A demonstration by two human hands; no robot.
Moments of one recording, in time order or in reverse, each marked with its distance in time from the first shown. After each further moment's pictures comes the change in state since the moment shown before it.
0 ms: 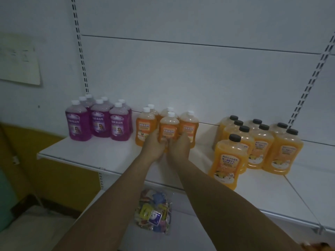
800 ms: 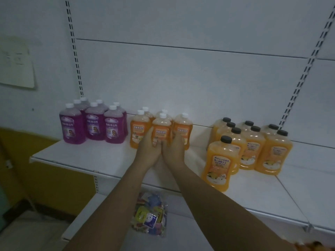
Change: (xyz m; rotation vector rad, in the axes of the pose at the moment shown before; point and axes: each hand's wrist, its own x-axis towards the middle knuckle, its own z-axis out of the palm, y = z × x) left_hand -0.025 0.021 -0.002 -0.041 0.083 0.053; right_hand -0.013 -0.012 -0.022 -0.054 -0.111 -0.173
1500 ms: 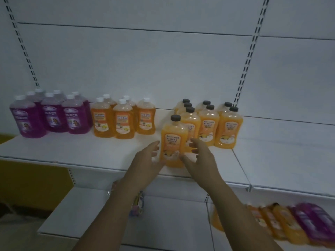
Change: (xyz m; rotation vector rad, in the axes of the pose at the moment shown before) left_hand -0.115 0.059 0.091 0.176 -0.314 -0.089; right_hand -0.098 0.033 -0.245 -0.272 -0.083 0.000
